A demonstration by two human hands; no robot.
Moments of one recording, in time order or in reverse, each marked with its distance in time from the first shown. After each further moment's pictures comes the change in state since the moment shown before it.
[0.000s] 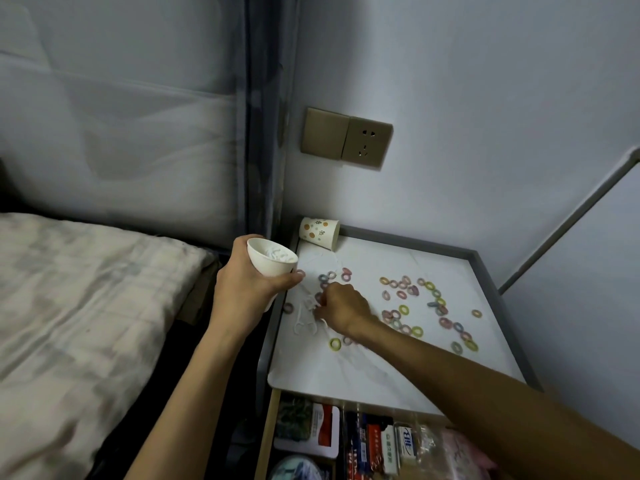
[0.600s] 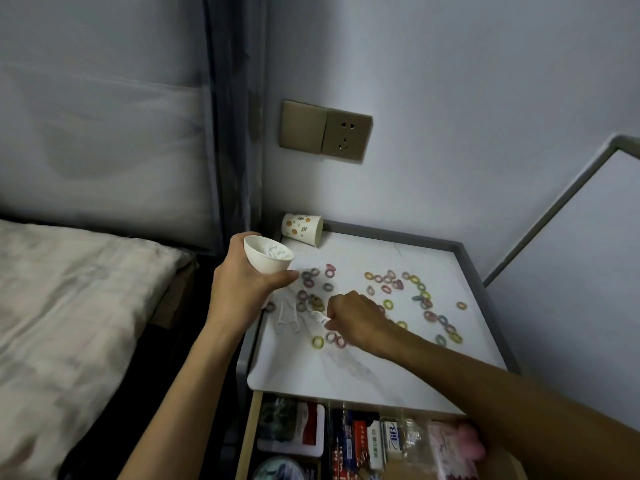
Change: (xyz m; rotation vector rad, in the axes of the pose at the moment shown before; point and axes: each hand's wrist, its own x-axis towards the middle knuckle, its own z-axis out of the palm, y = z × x) left_hand 0.000 0.006 0.027 0.024 -0.037 0.024; right_hand -0.020 0.057 -0.011 -0.153 -0.083 -0.154
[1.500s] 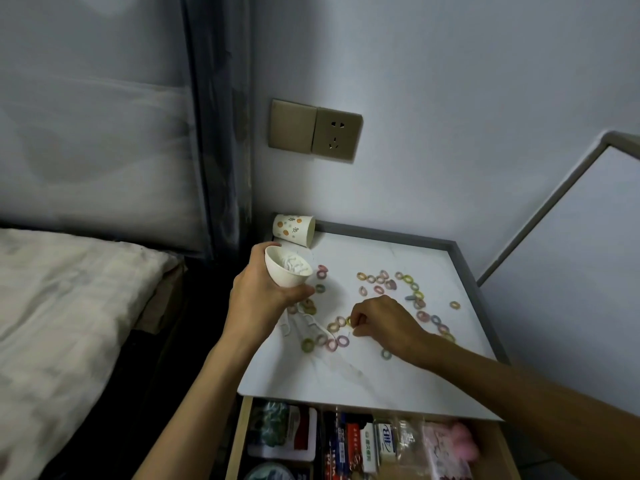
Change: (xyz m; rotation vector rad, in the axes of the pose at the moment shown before) left_hand -0.012 0.011 0.031 0.024 -0.115 -0.003; right_hand -0.023 0.065 -0.002 0.145 0.068 -0.051
